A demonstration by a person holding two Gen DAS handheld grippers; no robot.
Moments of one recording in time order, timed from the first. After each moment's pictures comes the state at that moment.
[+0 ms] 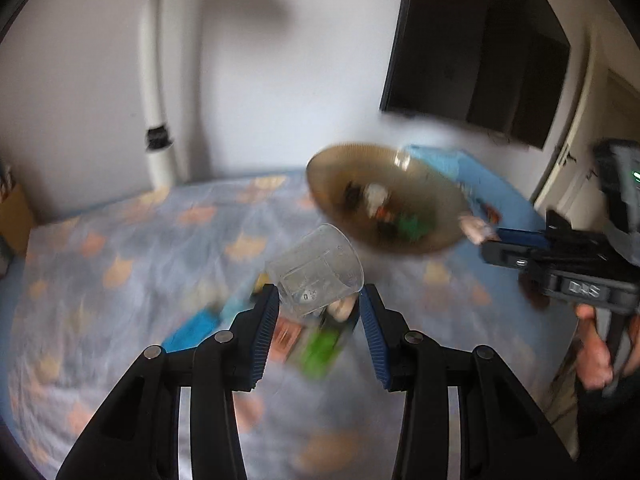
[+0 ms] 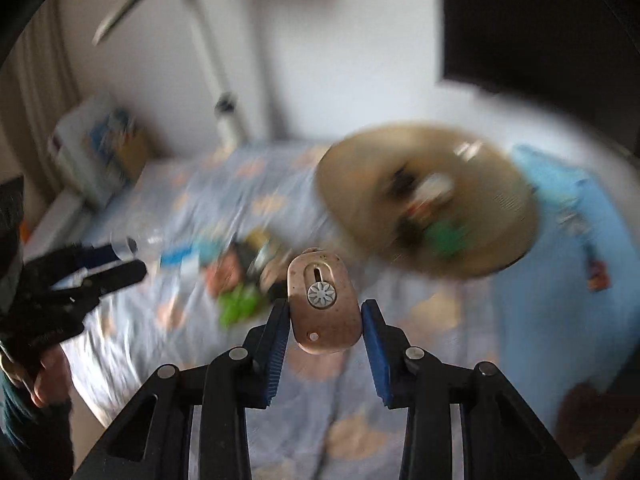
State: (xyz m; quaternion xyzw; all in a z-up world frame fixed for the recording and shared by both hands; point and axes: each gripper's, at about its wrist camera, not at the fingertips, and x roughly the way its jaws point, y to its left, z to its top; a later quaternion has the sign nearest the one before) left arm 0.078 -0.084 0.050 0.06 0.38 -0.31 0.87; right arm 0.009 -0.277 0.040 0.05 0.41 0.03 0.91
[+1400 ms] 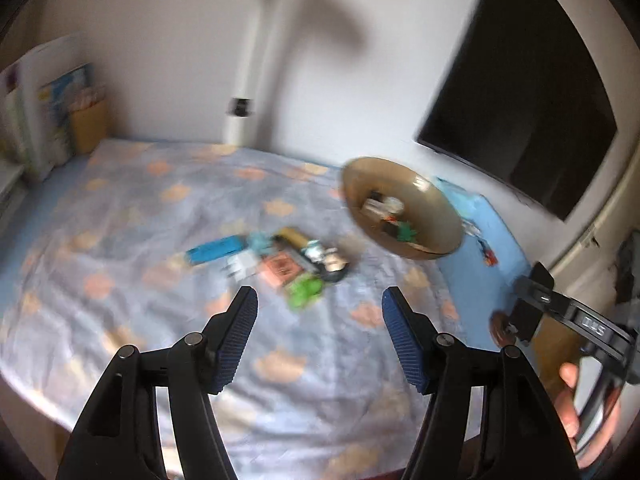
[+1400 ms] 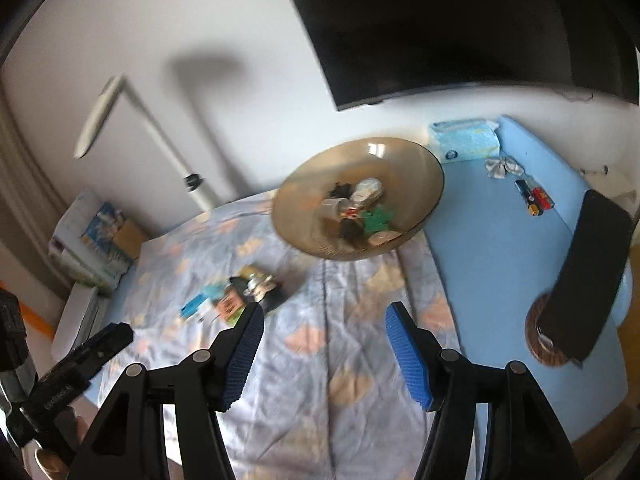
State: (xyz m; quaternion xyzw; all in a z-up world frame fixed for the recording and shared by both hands) left arm -0.022 -0.014 0.081 -0.07 0.40 -0.18 0.90; right arm -0.087 -0.308 0.092 0.18 0.37 -0.04 0.91
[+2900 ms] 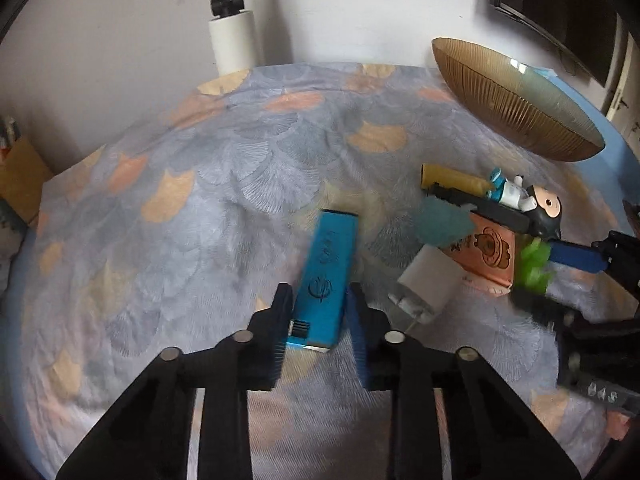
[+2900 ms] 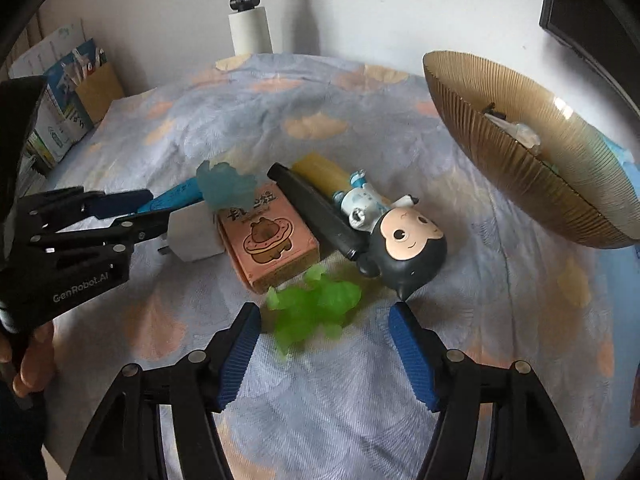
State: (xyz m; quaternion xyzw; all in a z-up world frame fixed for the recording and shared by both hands) left arm 0.153 -0.010 -0.080 0.15 0.45 -0.22 0.85; right arm 0.077 -0.150 -0.075 0.01 0.49 -0.02 0.87
